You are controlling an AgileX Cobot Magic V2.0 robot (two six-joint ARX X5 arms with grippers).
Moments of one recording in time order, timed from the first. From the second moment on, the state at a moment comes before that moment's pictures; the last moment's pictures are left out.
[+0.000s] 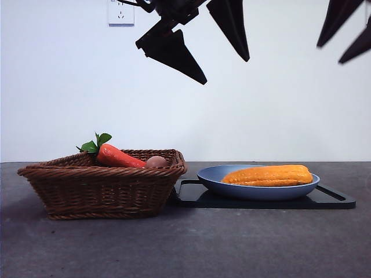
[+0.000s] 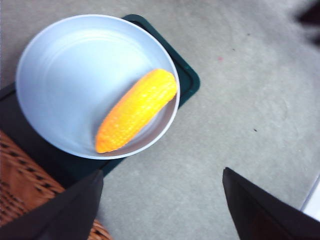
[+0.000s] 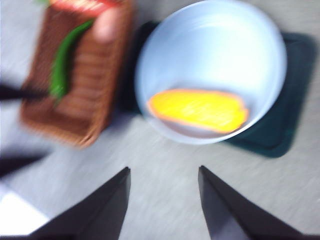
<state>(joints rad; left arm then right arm) -0.79 1.66 1.50 -0.65 0.18 -0.15 0.08 1.26 1.27 -1.02 -0.54 0.04</state>
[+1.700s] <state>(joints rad) -0.71 1.65 1.50 -0.41 0.16 -0.05 0.21 1.10 0.95 -0.92 -0.49 0.03</state>
